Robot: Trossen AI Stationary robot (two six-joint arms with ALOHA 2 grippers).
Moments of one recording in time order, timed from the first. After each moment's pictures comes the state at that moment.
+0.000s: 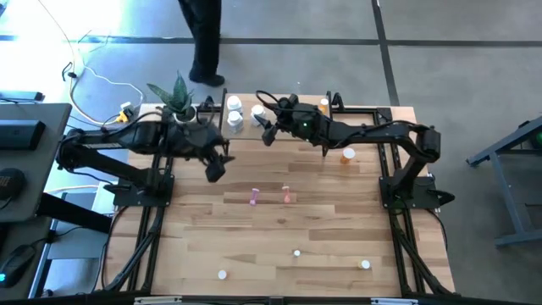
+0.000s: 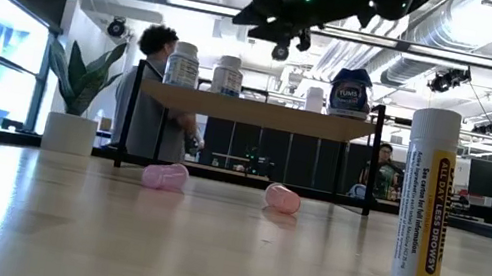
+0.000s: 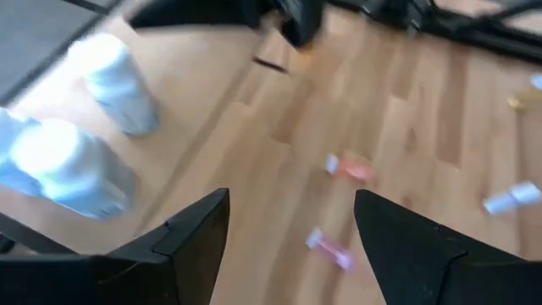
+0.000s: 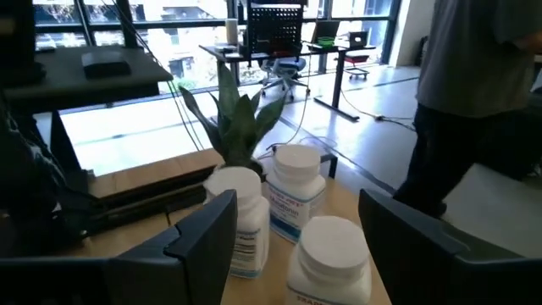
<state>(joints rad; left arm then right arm) 0.11 1.11 1.24 -0.88 -0.27 -0.30 -0.25 1.72 1.26 0.33 0.28 0.02</state>
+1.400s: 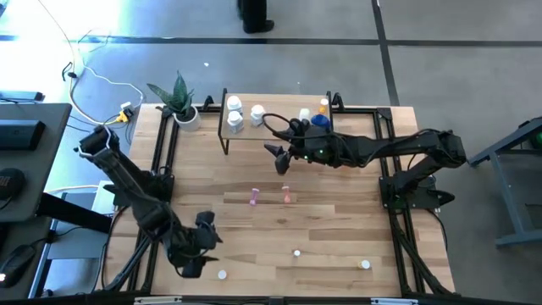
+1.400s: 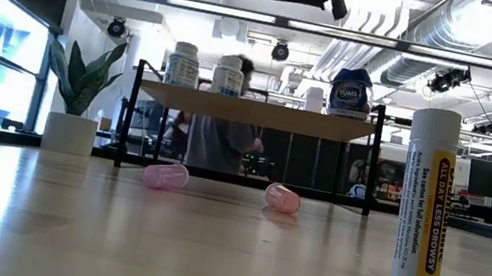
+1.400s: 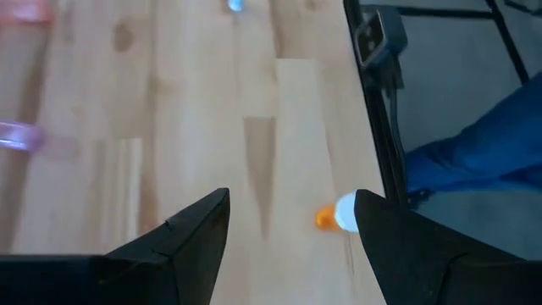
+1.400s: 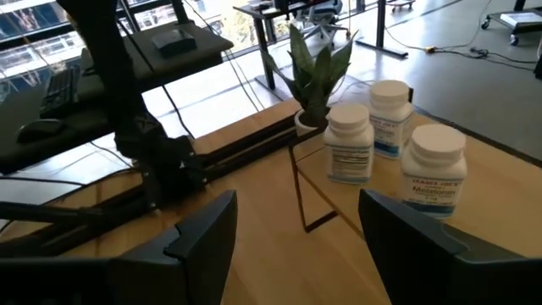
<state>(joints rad) -0.72 1.38 0.96 -0.52 -0.33 -0.68 0.00 1.51 1.26 -0.04 0.39 0.32</state>
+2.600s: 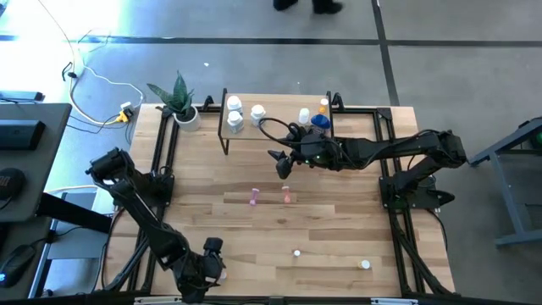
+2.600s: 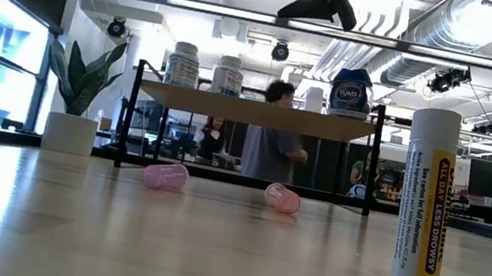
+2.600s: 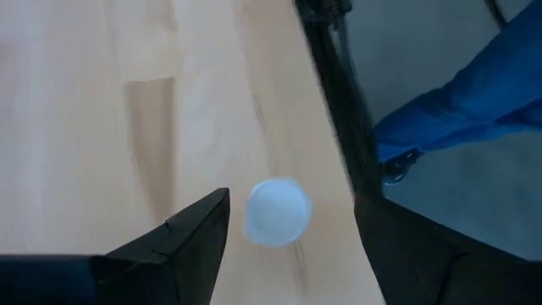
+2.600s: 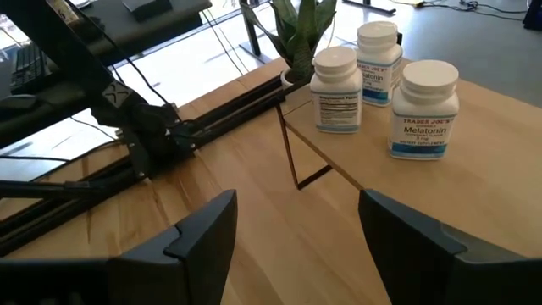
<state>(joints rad) -0.81 1.68 0.96 -0.23 -0.28 -0.64 0.03 1.51 1.26 -0.18 0.42 0.43</state>
